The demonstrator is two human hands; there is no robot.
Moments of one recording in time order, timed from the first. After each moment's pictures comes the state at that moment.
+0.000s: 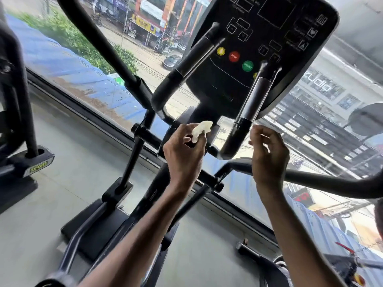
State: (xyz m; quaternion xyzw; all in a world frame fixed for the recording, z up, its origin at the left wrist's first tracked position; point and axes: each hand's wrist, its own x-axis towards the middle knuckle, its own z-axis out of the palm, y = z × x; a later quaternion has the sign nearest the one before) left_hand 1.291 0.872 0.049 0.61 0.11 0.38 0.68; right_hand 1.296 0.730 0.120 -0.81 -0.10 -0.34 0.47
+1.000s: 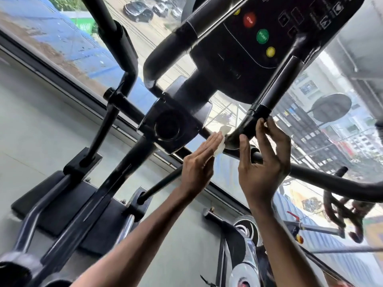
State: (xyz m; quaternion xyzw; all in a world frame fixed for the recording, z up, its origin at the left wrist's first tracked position) left_hand 1.323 0.807 -0.043 0.62 -0.13 0.38 0.68; right_hand 1.291 0.739 0.082 -0.84 -0.21 -0.50 0.10
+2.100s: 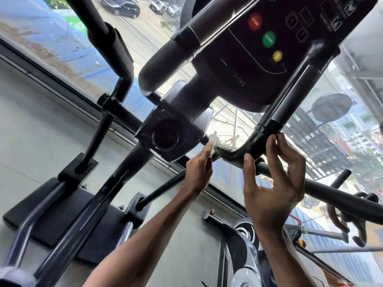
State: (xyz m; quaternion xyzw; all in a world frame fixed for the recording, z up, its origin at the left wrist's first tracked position) left_hand 1.389 0.775 -0.085 0.69 -0.03 0.25 0.68; right_hand 1.291 0.744 0.081 -0.85 -0.20 -0.48 0.10
